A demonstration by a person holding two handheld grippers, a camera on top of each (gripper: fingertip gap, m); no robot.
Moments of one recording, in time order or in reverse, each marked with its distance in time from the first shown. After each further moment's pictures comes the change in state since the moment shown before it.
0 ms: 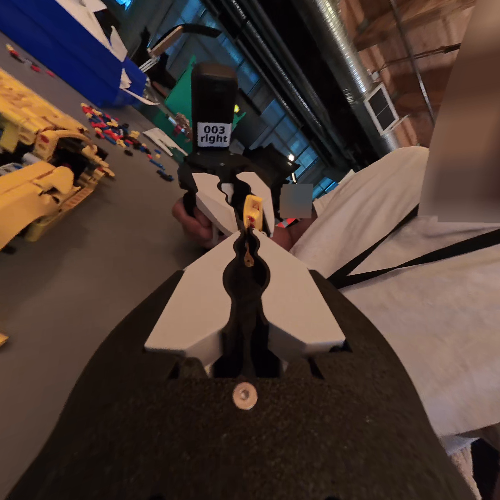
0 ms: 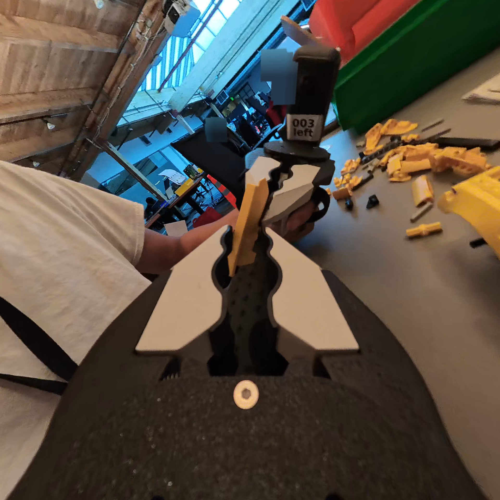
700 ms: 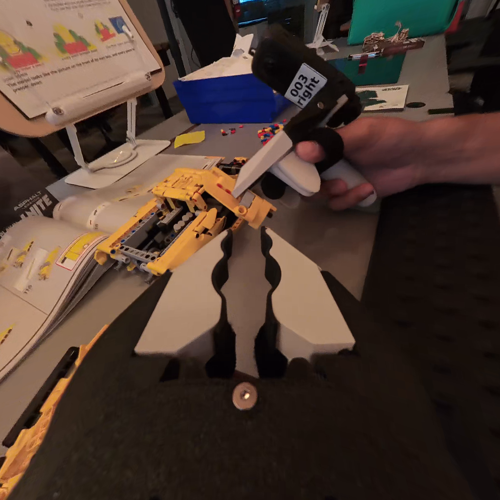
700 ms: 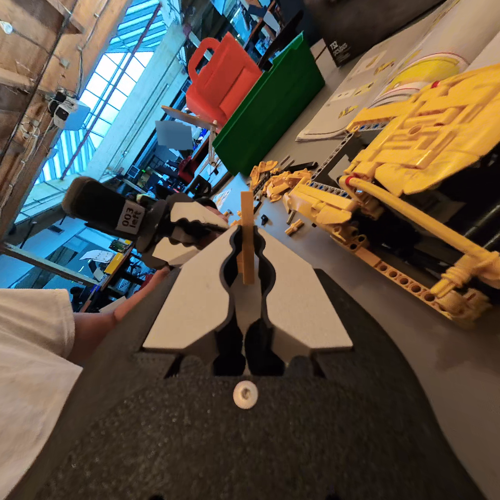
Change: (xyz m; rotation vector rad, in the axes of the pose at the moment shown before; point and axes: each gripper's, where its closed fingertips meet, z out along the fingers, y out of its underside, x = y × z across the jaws) left arm -0.055 -0.005 -0.003 -0.153 -0.772 0.833; right arm 0.073 -0.023 -0.047 0.213 0.383 0.148
